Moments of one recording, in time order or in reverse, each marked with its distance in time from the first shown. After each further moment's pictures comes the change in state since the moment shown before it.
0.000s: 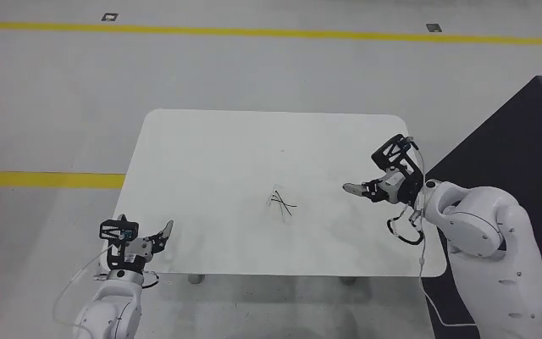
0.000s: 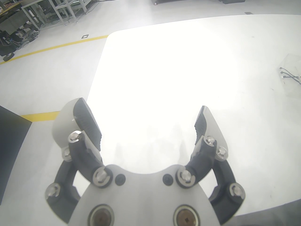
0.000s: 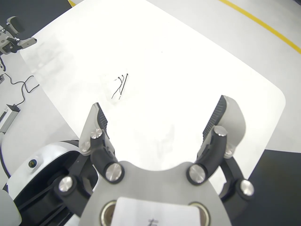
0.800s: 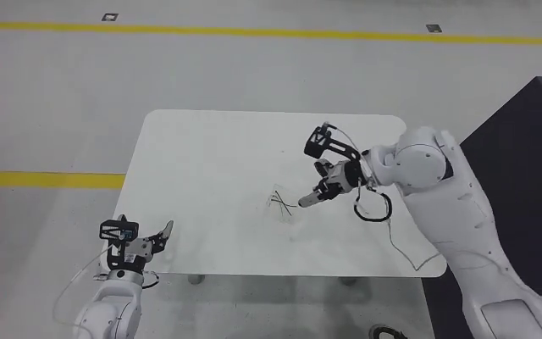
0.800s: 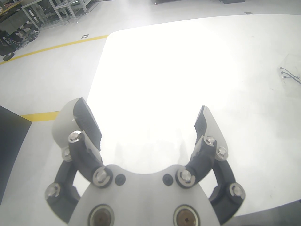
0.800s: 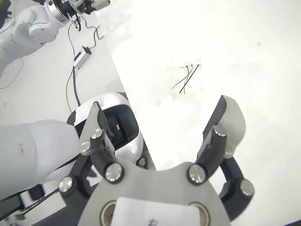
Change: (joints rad) left arm 0.000 0.000 0.000 0.000 0.000 0.000 0.000; right arm 0.640 -0.021 -0.595 0.477 0.503 0.066 0.449
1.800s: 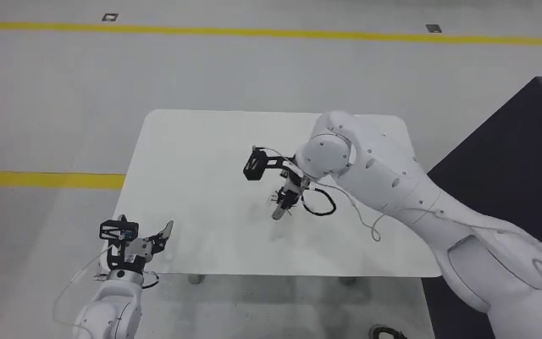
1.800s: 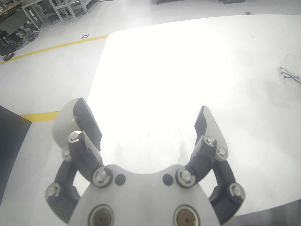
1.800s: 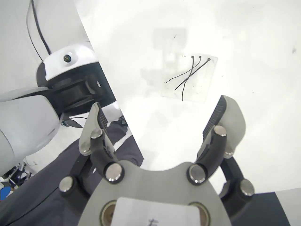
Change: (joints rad) left arm 0.000 0.000 0.000 0.000 0.000 0.000 0.000; right arm 0.396 -0.170 -0.615 0.293 0.050 -0.019 -0.019
